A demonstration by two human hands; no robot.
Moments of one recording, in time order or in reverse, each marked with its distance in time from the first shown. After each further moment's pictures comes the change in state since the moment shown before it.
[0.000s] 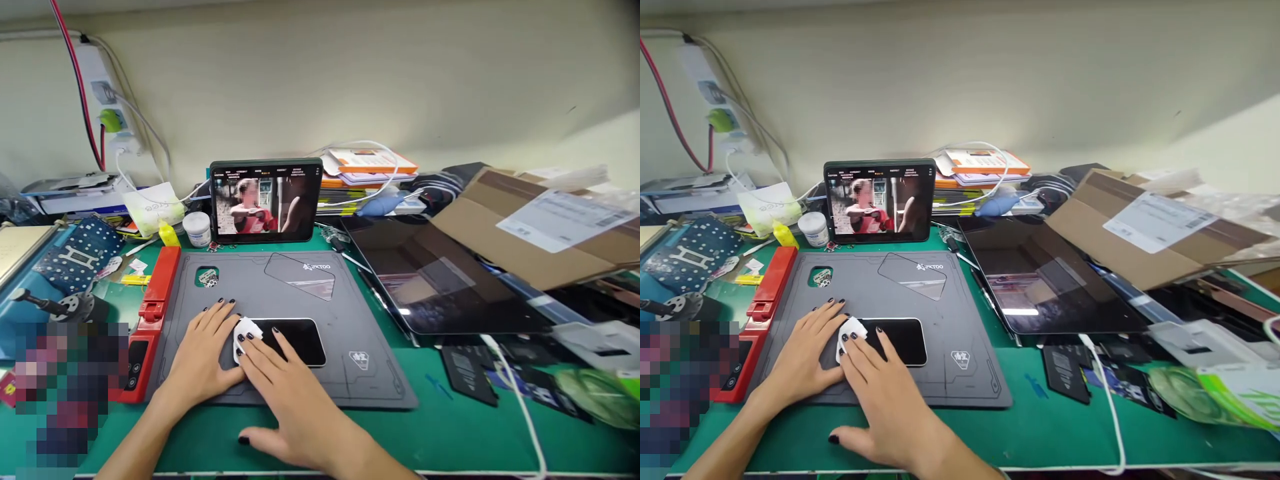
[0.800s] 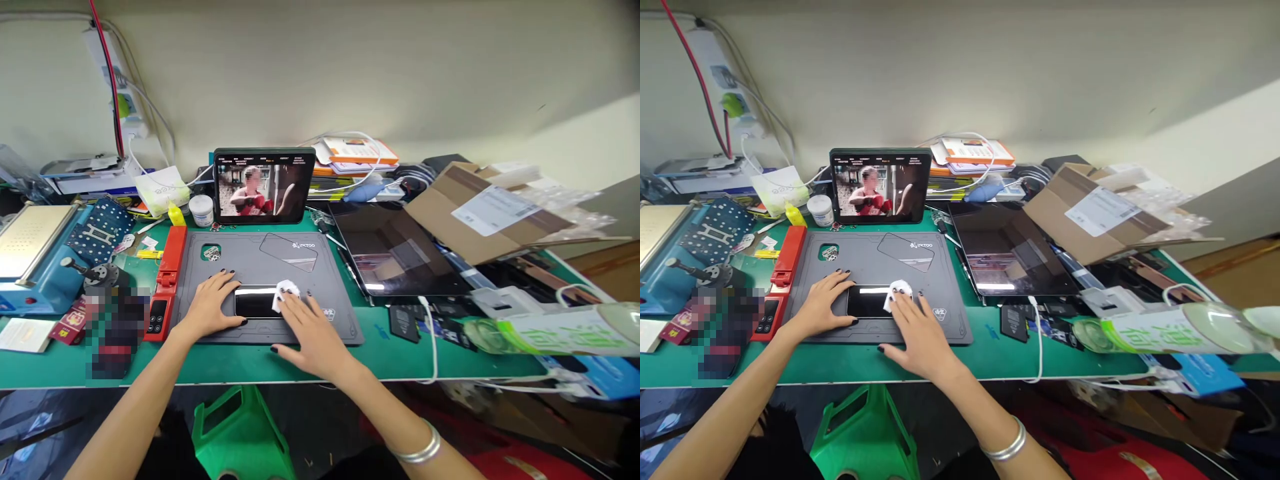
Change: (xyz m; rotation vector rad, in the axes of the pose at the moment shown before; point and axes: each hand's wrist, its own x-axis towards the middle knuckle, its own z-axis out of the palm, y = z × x) left_hand 0.010 -0.009 -0.011 -0.182 -0.158 -0.104; right_hand -0.045 0.022 0.001 -0.198 0.114 0.228
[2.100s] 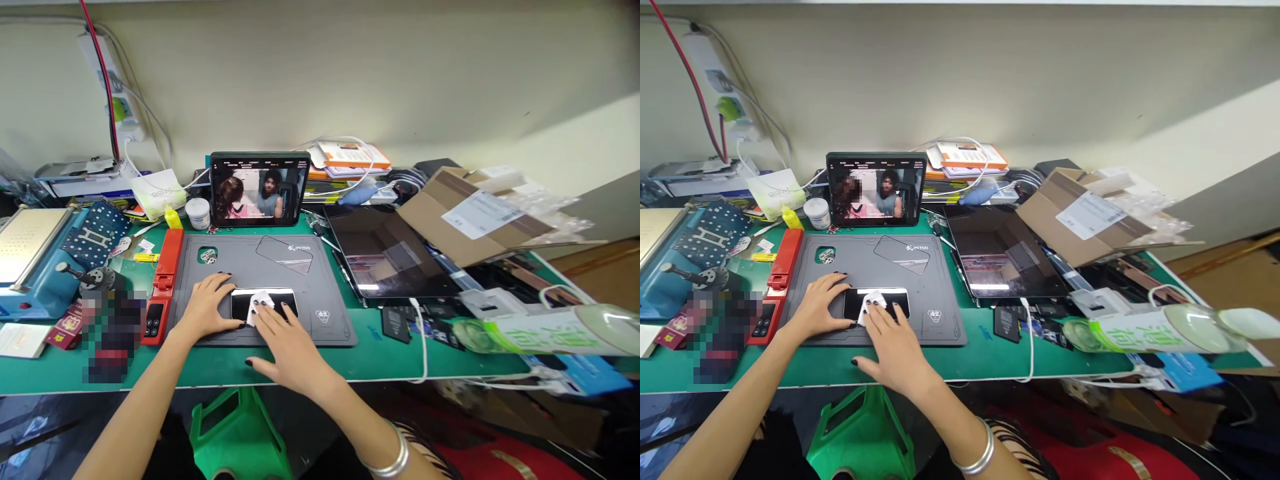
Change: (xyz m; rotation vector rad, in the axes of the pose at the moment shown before) left_hand 0.003 0.006 -0.007 0.042 0.044 0.020; right_hand 0.014 -0.036 -0.005 0.007 -0.045 0.003
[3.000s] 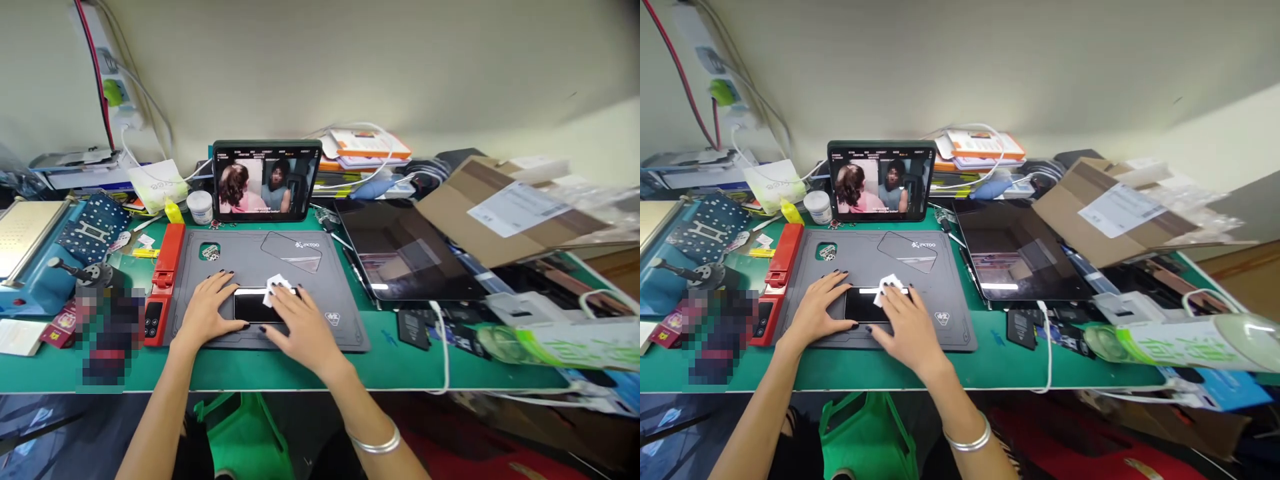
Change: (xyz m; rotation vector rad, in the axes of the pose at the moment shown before) left_hand -0.007 0.000 0.013 -0.018 0.094 0.016; right_hand 0.013 0.026 0.015 0.075 0.336 -0.017
